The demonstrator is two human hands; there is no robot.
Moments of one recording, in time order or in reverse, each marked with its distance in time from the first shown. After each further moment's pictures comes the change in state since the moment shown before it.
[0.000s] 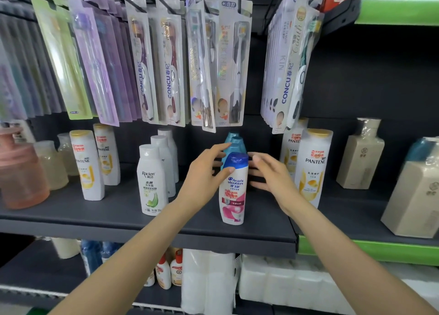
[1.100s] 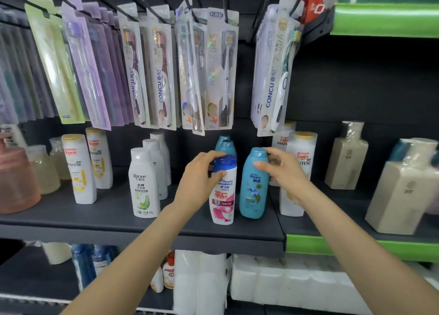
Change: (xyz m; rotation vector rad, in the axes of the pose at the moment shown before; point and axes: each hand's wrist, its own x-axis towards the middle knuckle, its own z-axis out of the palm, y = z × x) left_hand 0.002 0.004 0.011 0.154 0.039 -0.007; right_hand -0.003 -0.027 -0.040 -0.250 0.057 -0.070
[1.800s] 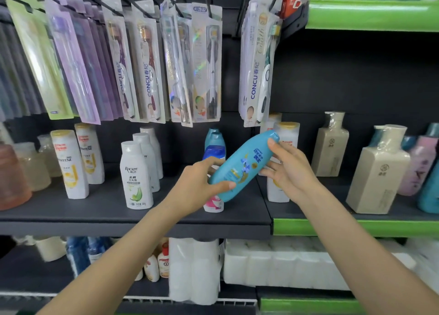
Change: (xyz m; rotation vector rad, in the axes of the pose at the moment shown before) left_hand -0.034 0.035 -0.012 -0.107 -0.276 -0.066; right_hand -0.045 -0.022 -0.016 0.672 0.104 0.213
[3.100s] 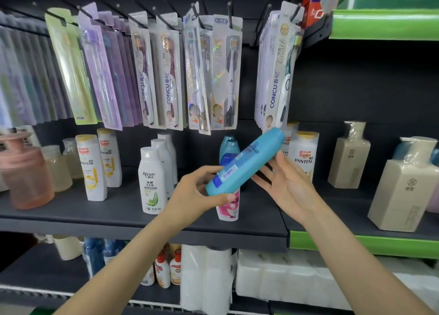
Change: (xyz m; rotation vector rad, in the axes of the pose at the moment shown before) left_hand -0.029 -0.006 -0.021 -0.344 0.084 -0.041; right_hand -0.003 0.021 0.021 0.262 -0.360 -0.006
